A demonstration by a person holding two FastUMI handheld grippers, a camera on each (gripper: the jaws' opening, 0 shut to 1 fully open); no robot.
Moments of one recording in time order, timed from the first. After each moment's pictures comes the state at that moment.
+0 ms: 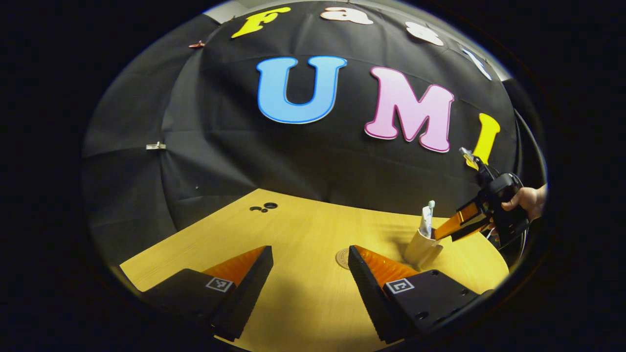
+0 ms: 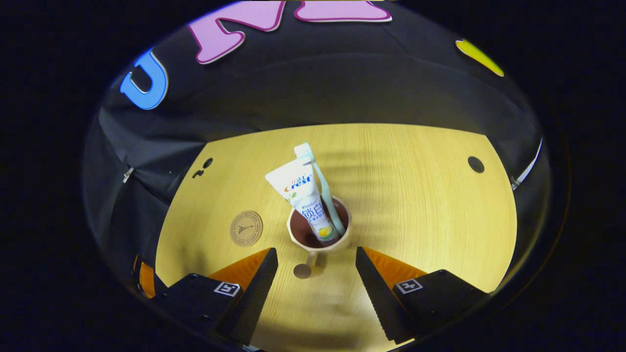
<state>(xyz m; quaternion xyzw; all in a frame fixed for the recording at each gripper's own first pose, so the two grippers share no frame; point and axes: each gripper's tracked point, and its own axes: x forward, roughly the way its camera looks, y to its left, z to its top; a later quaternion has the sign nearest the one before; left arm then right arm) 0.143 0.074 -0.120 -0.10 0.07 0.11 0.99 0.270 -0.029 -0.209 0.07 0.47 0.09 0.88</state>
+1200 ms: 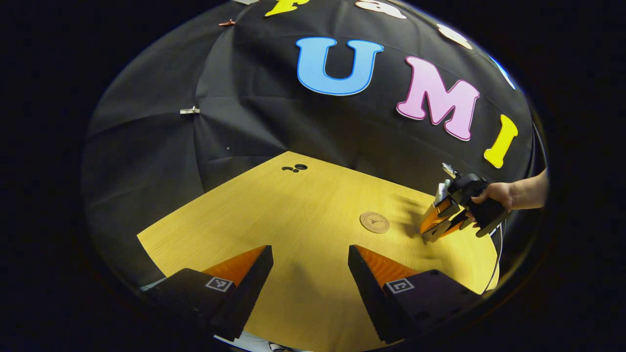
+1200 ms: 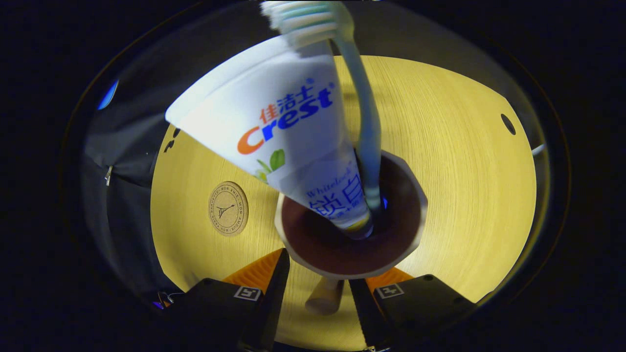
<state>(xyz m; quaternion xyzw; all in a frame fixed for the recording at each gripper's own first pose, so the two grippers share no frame) 0.066 0.081 -0.160 -0.14 0.17 0.13 0.97 0.277 0.003 -0.292 0.08 0.61 0.07 0.79</state>
